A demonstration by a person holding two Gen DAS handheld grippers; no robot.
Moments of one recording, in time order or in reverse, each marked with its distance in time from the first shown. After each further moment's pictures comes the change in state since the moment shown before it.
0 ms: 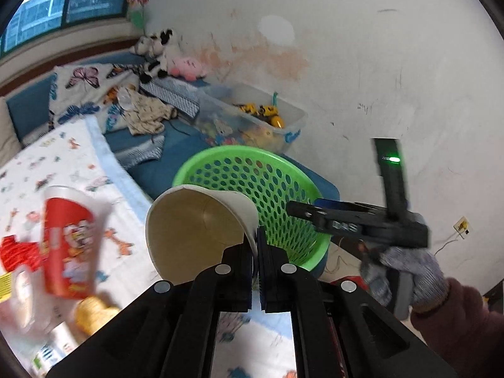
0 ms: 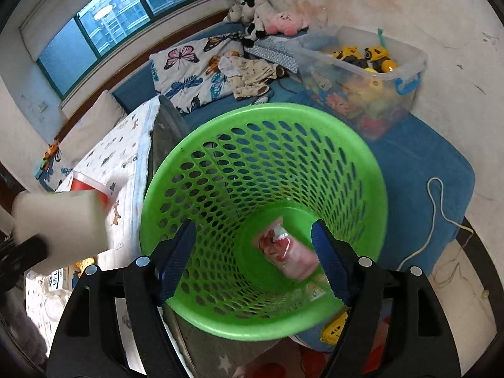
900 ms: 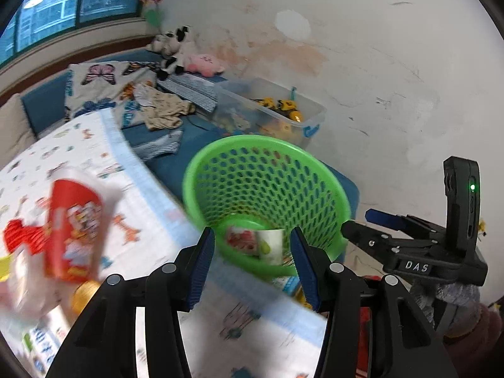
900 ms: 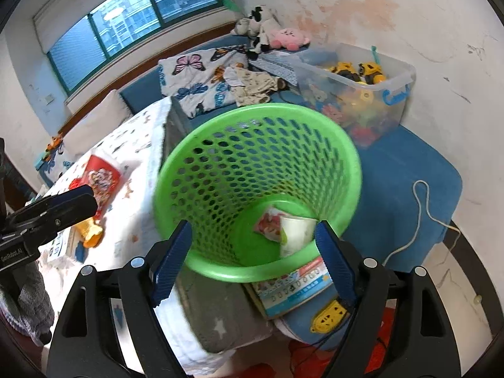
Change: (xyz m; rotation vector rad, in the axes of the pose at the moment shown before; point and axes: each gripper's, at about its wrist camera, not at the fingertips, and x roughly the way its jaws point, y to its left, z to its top) left arm -0.004 0.002 -0.027 -0.016 -0.014 0.127; right arm -0.042 0.016 -0.042 -0.065 -0.059 -0.012
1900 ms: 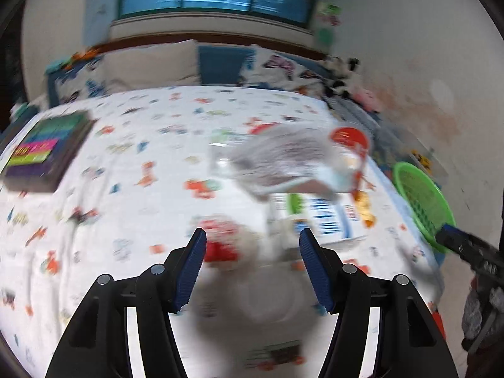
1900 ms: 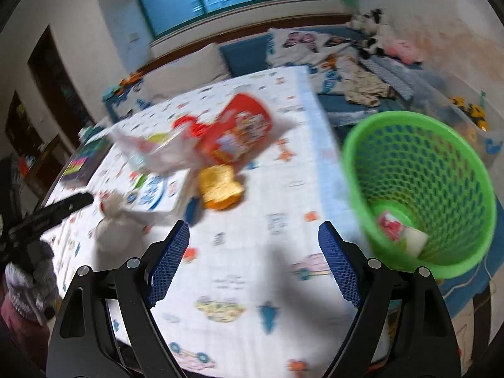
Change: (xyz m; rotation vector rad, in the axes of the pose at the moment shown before) left arm -0.174 0.186 -0.152 -0.463 -0.107 0.488; right arm 0.017 0.180 -0.038 -0.327 0.087 0.283
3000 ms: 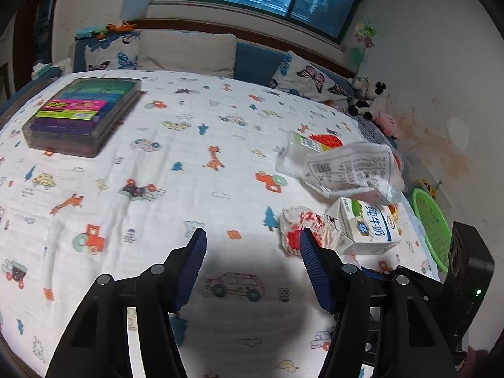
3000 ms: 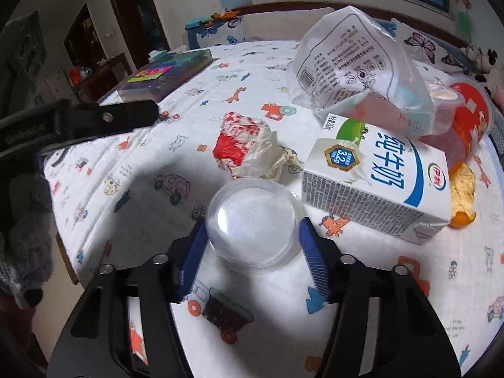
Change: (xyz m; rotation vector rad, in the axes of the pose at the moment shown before) left arm -0.014 0.078 -0.016 -0.137 0.004 -0.022; right arm 0.112 0.184 -0.031 -0.332 0.149 0.218
